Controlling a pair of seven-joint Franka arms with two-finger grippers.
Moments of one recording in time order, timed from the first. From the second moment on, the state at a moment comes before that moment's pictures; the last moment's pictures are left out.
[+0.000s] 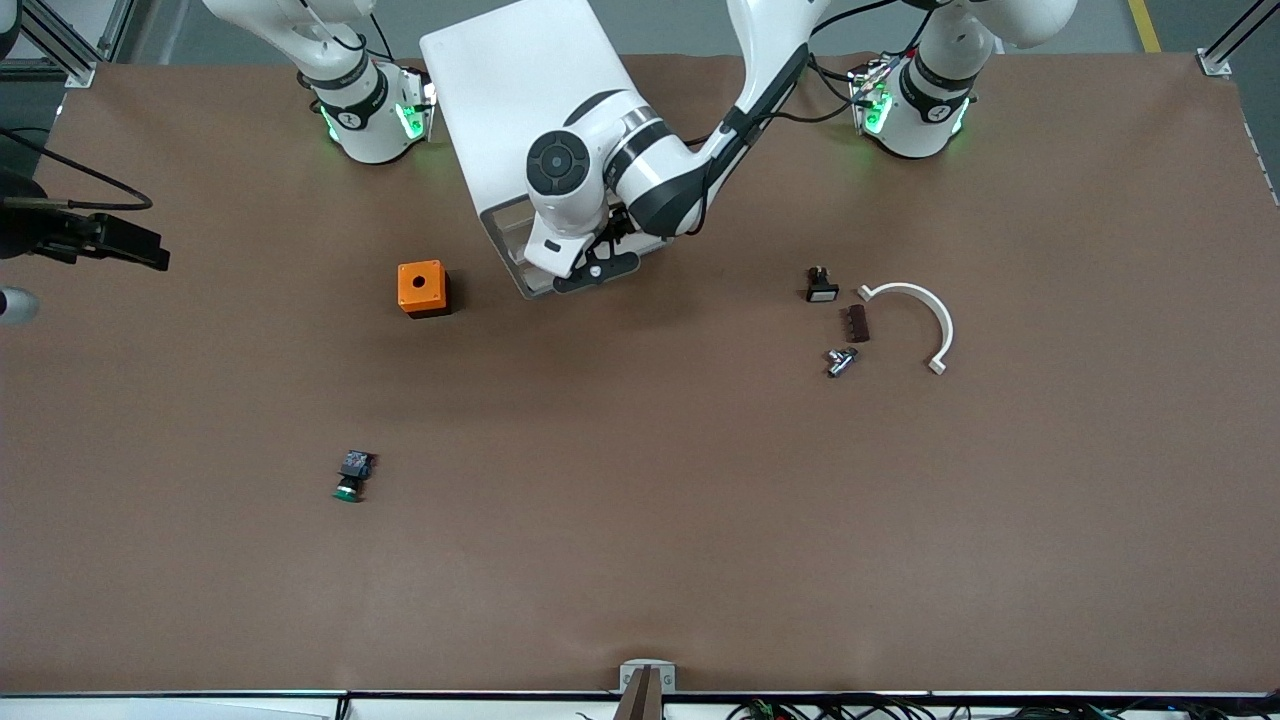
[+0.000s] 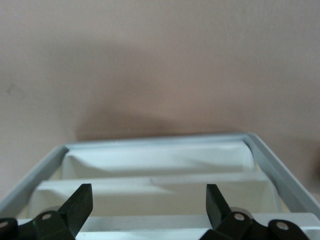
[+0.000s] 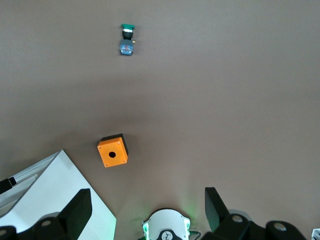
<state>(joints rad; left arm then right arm) -1.04 0.71 0.04 -1.34 -0.30 1.91 -1.20 0.03 0.19 -0.02 -1.24 -0.02 1.20 0.09</state>
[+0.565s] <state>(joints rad) -1.04 0.71 0.04 -1.34 -0.36 1.91 -1.20 0.03 0.09 -0.01 -1.26 -0.02 1.18 0.10</state>
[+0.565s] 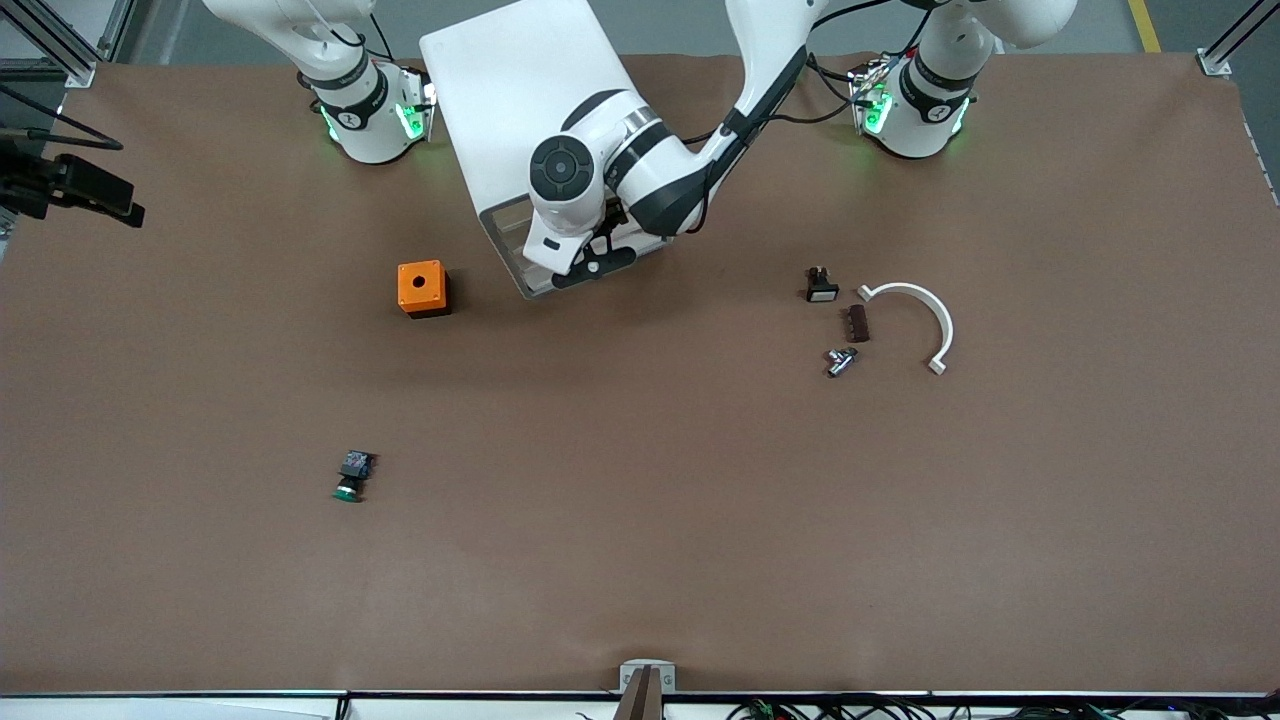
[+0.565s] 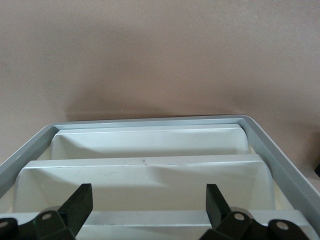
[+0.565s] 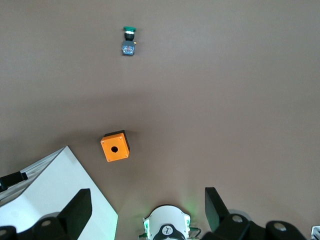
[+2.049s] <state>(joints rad) -0.74 0.67 0.06 -1.32 -0.37 1.92 -1.20 0.03 -0.14 -0.02 -1.59 0.03 1.39 0.15</state>
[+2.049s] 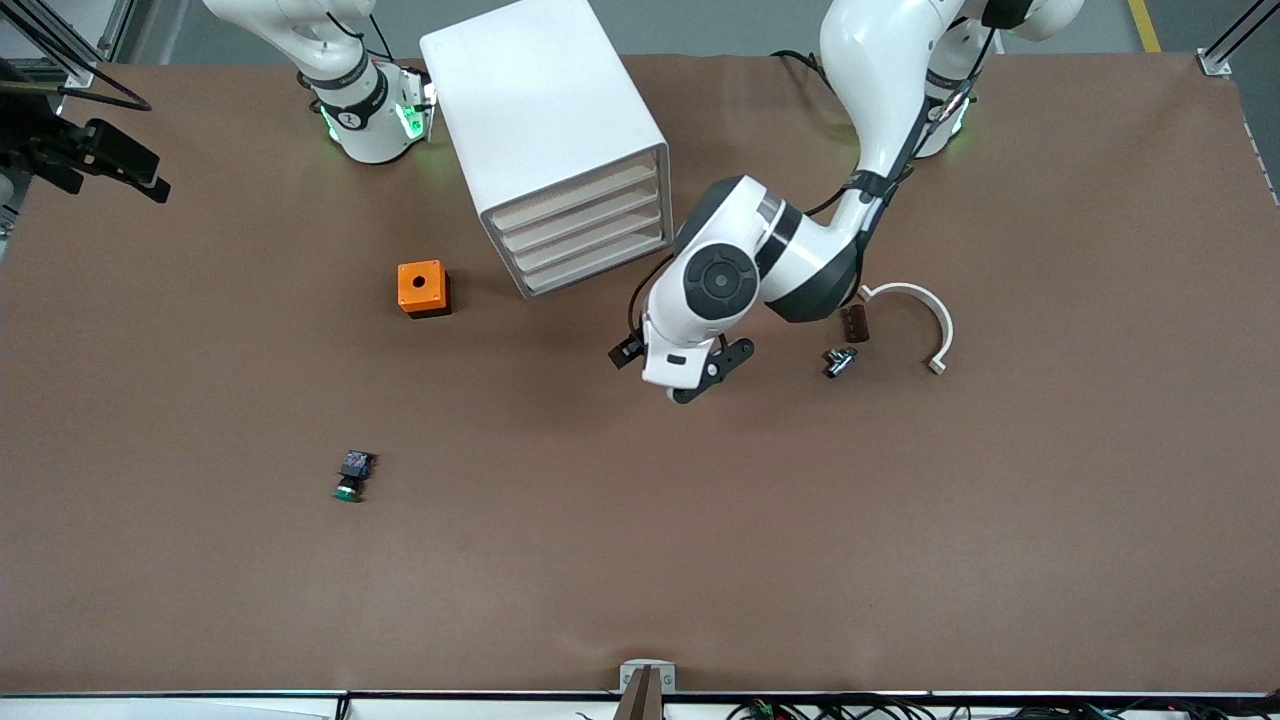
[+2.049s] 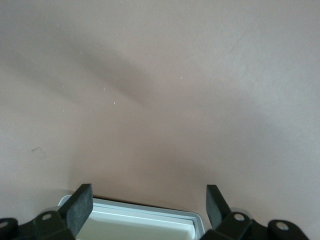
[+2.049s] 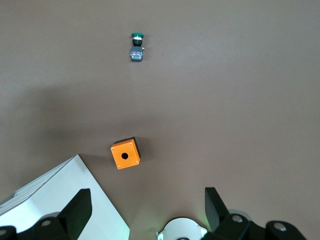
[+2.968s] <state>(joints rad) -0.51 0.37 0.06 -1.30 -0.16 1.48 -0.62 0.03 -0.14 -0.04 -1.59 0.03 1.45 0.13</state>
